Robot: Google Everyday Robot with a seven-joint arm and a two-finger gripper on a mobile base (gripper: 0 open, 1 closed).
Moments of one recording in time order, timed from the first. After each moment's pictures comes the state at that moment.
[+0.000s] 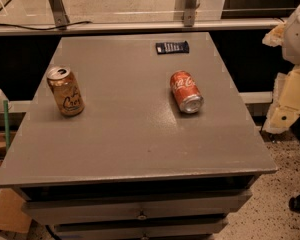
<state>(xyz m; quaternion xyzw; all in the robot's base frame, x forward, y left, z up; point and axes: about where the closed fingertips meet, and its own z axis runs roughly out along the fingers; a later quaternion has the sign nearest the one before) 0.438 -0.217 0.977 -0.60 0.78 -0.03 0.16</state>
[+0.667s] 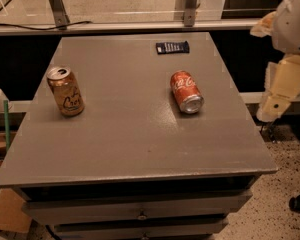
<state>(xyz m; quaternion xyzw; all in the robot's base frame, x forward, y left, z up) 0.455 -0.204 0.985 -0.63 0.76 -0.03 0.17</state>
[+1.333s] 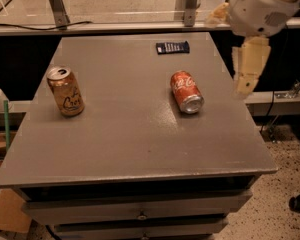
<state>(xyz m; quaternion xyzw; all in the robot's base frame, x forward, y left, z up) 0.502 -0.151 0.983 -0.74 0.65 0.01 0.16</state>
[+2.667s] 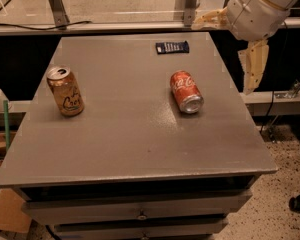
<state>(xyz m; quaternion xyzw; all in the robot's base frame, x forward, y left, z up) 0.539 -0.157 0.961 -0.86 0.48 0.00 0.19</state>
